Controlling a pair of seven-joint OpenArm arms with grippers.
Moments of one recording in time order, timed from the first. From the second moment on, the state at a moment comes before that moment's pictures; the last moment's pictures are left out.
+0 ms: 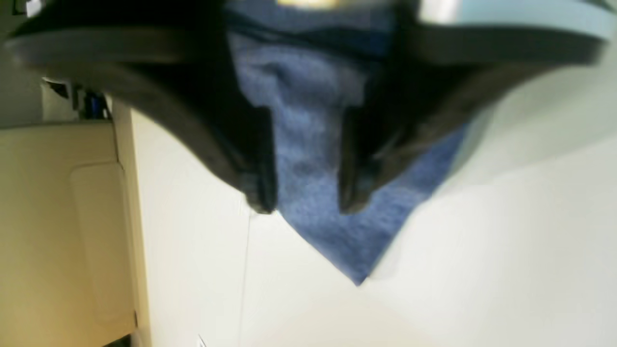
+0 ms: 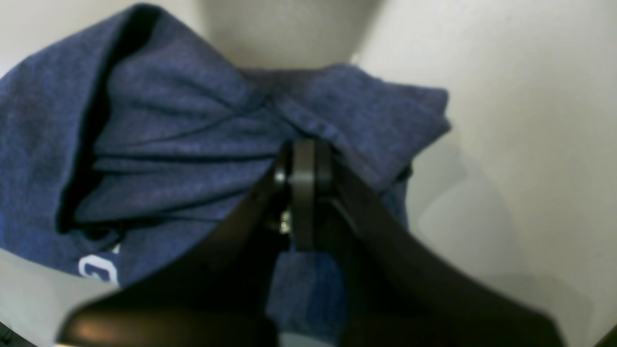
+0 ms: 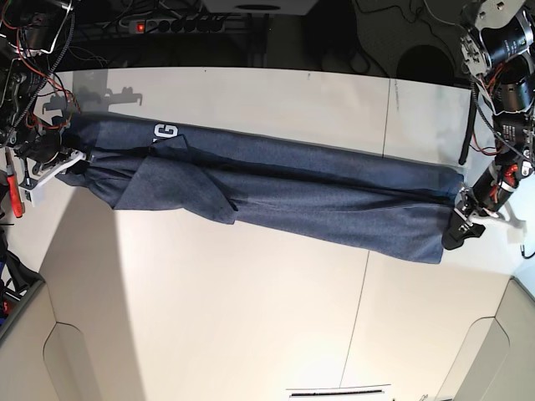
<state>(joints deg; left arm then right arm) -13.5 -20.9 -33.0 42.3 -46.7 -38.5 35.9 -0.8 15.3 25.8 71.3 25.3 24.4 -55.0</state>
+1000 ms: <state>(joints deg) -13.8 -22.6 -21.1 40.9 -32.1 -35.8 30.4 -0.8 15.3 25.8 71.3 26.7 24.2 -55.0</state>
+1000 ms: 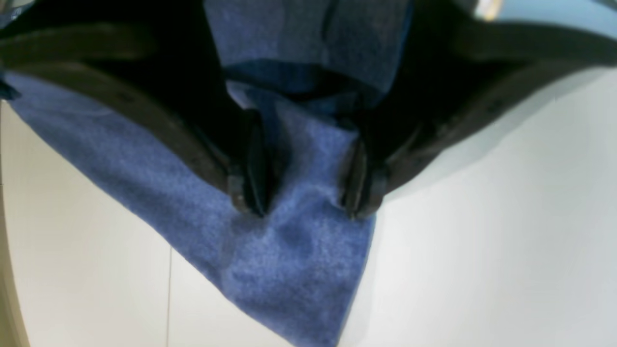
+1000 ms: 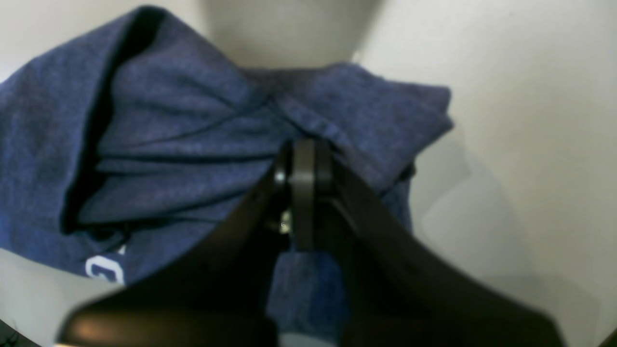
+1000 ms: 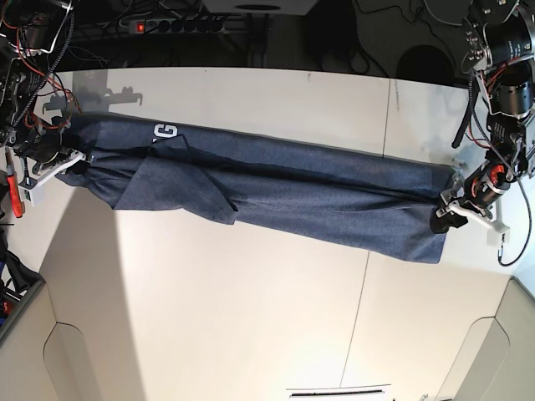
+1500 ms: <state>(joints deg) -13.2 -23.3 -21.1 42.4 -66.3 -38.1 49.1 -0.8 15.3 25.8 71.3 26.7 24.2 -55.0</state>
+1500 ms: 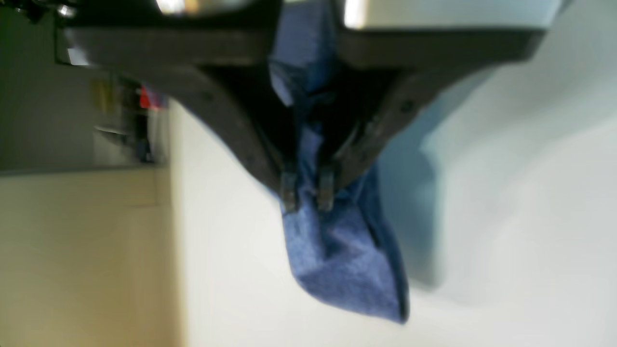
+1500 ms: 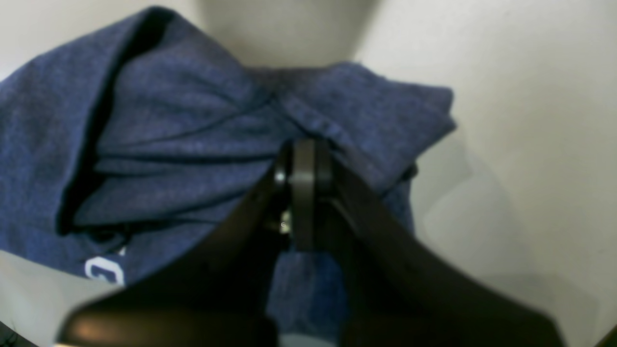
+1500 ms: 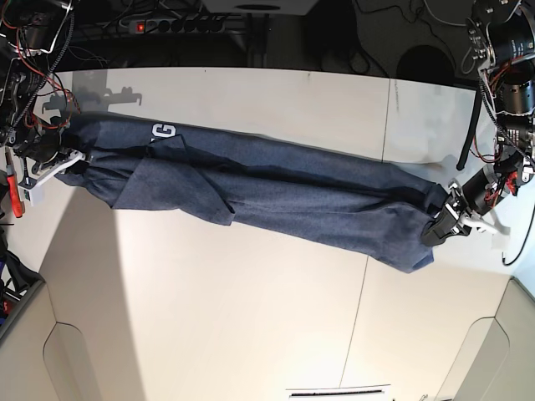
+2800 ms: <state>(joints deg) -12.5 -1.1 0.1 53.9 -76.5 -38.3 63.2 -0.8 15.3 25.8 71.3 26.7 24.2 -55.0</state>
